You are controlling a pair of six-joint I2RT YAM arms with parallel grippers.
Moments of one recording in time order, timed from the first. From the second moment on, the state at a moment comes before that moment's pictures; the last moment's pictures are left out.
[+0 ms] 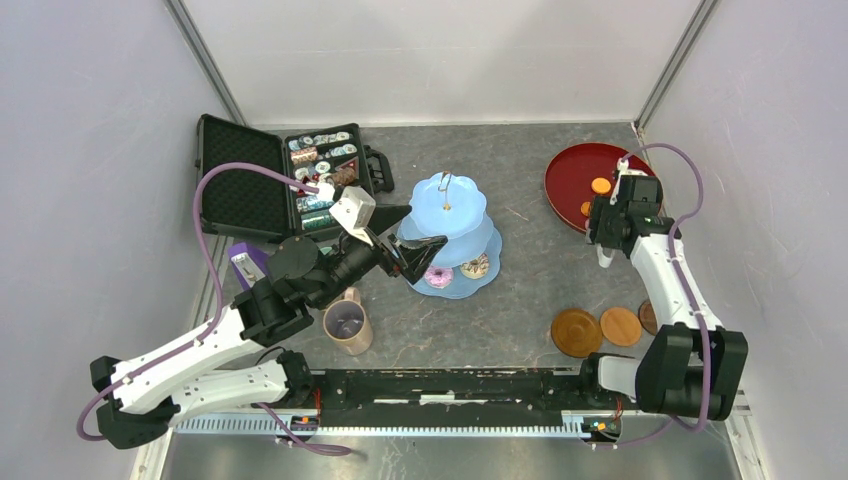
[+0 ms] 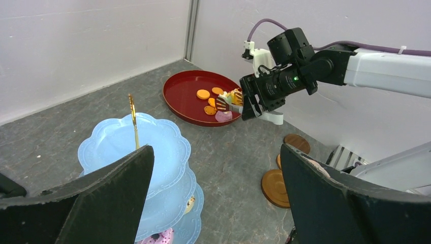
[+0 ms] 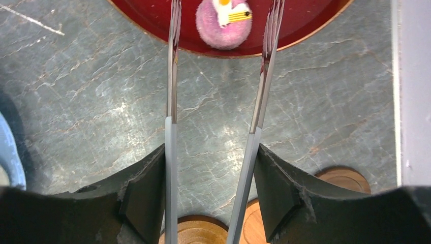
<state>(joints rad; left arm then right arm) -1.06 0.82 0.93 0.03 -0.20 -0.17 -0.11 1.24 0.92 -0.57 0.11 0.07</state>
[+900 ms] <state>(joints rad) -1.06 0.82 0.93 0.03 -0.20 -0.17 -0.17 1.38 0.92 -0.55 0.03 0.02</state>
